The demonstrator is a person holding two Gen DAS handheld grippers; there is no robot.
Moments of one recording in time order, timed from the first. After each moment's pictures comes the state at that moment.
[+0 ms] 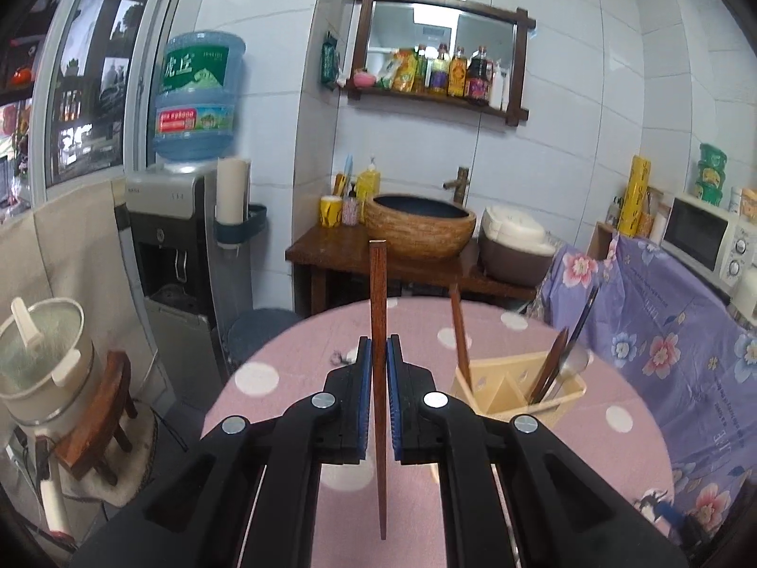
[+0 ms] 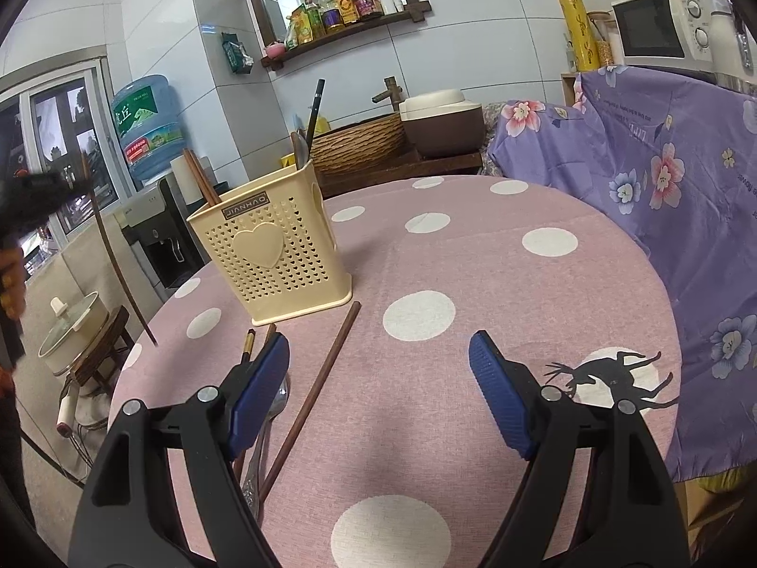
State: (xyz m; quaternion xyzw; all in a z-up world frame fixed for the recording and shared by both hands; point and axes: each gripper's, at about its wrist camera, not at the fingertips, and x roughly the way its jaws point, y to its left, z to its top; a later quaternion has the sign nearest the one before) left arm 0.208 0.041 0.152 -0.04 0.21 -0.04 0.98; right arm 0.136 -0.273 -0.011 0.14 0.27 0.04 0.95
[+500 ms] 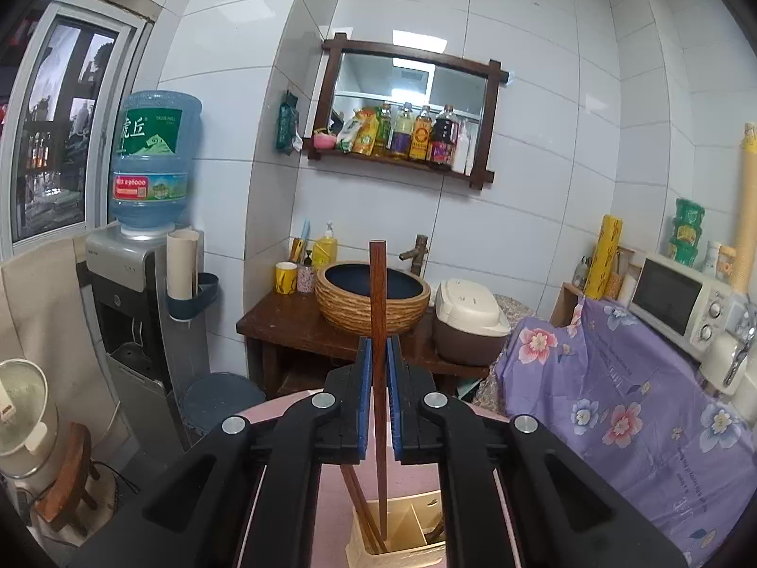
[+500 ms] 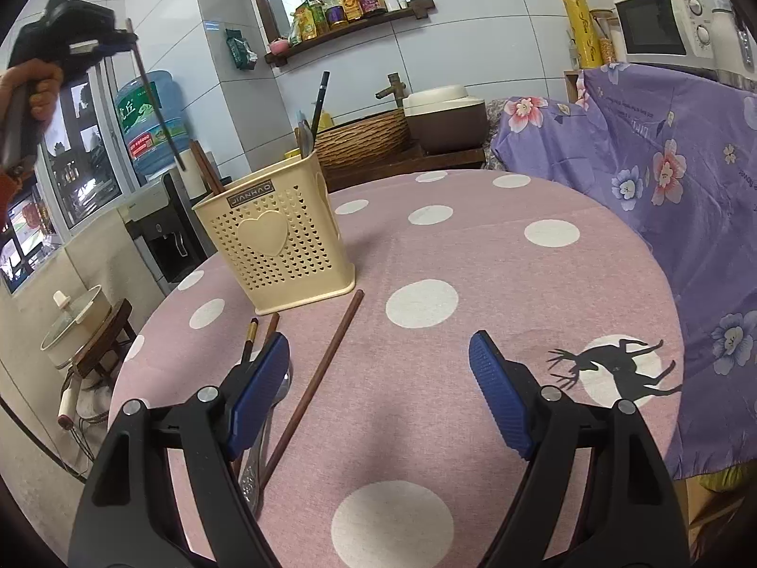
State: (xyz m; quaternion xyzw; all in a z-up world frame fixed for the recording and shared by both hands) left arm 0.257 -0.028 0.233 -0.06 0.15 -0.08 0.98; right arm 0.125 -0.275 -0.014 0.14 0.27 0.05 0.95
